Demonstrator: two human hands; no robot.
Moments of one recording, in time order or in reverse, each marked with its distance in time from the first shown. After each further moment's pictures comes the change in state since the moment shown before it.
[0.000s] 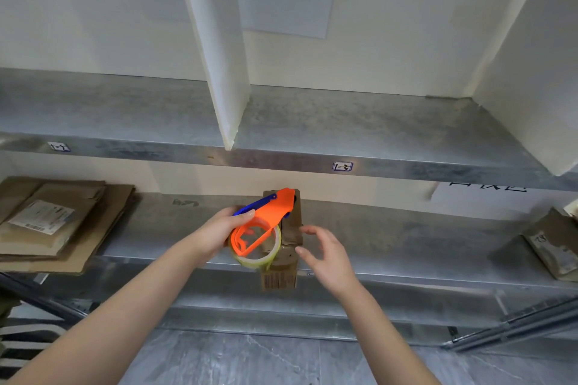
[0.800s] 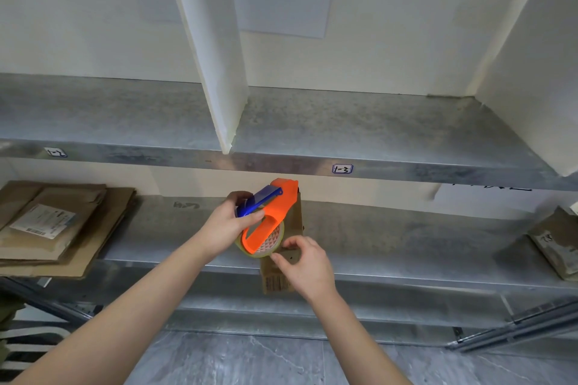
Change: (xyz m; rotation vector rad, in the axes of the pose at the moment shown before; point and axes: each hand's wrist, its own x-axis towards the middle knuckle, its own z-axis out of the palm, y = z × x) left_hand 0.004 0.013 0.013 0.210 0.192 0.252; right_hand 0.002 -0.025 0.038 -0.133 0.086 0.114
